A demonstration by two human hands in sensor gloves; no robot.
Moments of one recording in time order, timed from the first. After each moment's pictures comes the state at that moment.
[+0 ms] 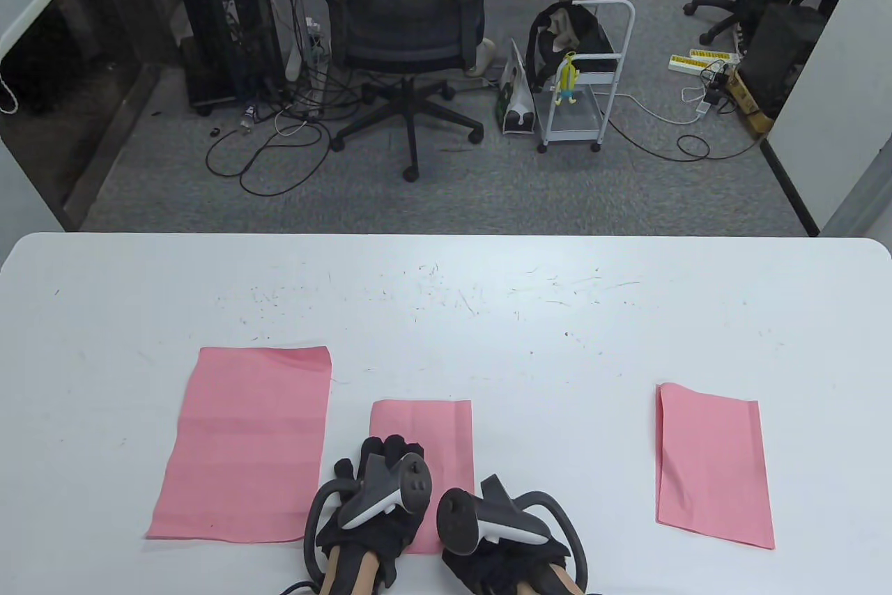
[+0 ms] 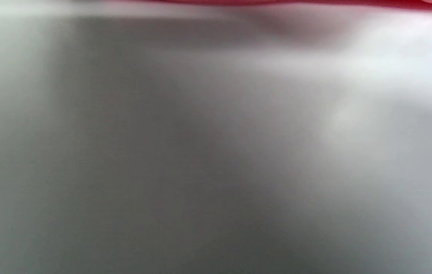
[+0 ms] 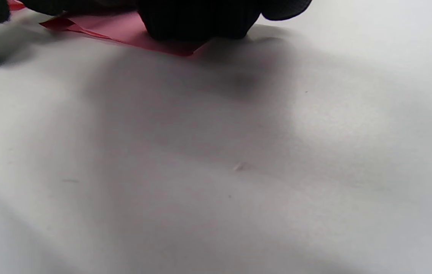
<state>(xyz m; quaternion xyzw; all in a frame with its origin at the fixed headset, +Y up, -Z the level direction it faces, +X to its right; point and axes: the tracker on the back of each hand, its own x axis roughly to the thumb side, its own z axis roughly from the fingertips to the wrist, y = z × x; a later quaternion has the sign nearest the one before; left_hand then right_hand) -0.112 -0.807 -0.296 -0.27 -0.08 0.01 0.96 0.039 -0.762 -0.252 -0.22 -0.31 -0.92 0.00</state>
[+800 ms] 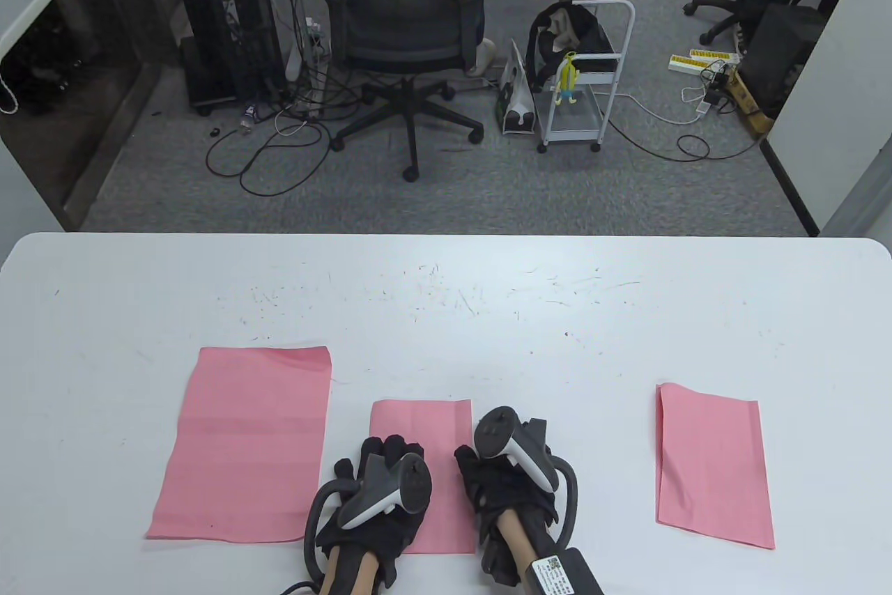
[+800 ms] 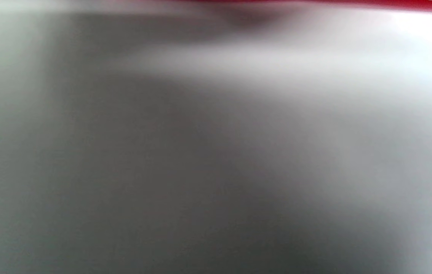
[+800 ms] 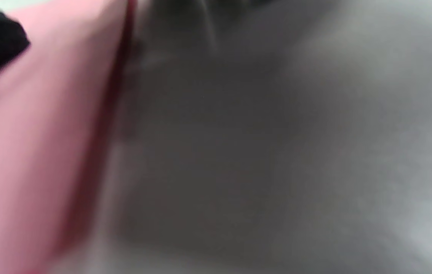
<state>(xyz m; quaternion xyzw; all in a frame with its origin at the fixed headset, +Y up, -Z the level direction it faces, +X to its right) -0.111 -0.807 -0.296 -0.27 -0.08 0.01 0.96 0.069 -0.796 -0.333 0.05 -0.28 -0.95 -0.14</state>
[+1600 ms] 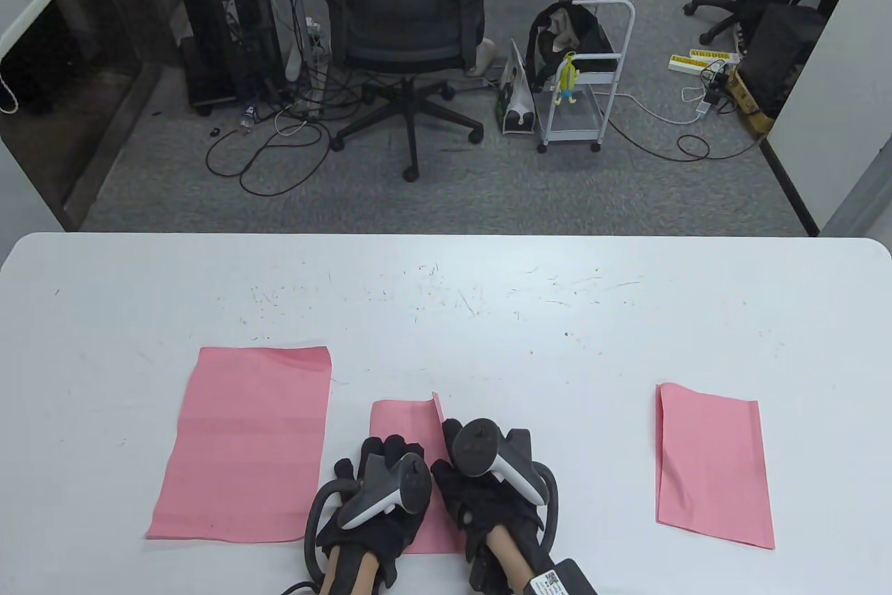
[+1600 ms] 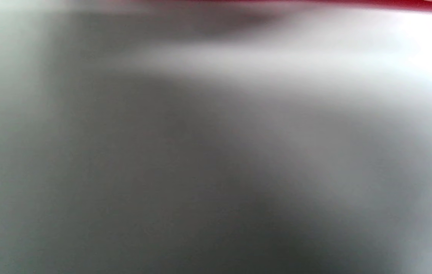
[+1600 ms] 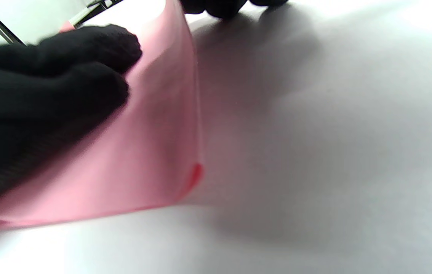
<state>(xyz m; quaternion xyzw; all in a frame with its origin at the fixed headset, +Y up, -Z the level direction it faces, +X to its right) -0.112 -0.808 -0.296 -0.27 -0.08 0.01 0.96 0.048 -0.775 -0.315 -0.04 -0.25 -0.94 -0.24</state>
